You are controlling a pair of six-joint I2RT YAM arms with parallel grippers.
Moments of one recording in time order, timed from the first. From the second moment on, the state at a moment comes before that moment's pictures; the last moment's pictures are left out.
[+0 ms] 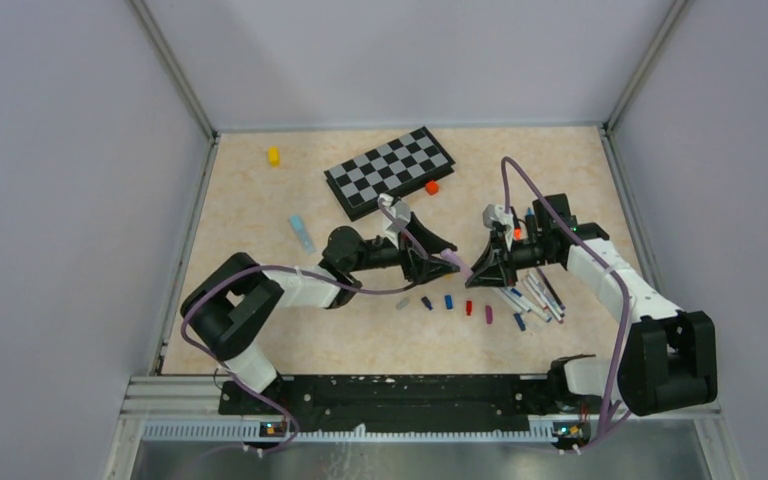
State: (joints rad) left arm -0.76 1.64 0.68 1.27 0.74 -0.48; right arm 0.18 1.27 0.84 -0.73 -1.22 -0.83
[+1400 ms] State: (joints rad) left arm -0.50 1.45 0.98 1.04 0.74 -0.39; right arm 0.19 1.34 0.90 -0.86 -1.19 -0.98
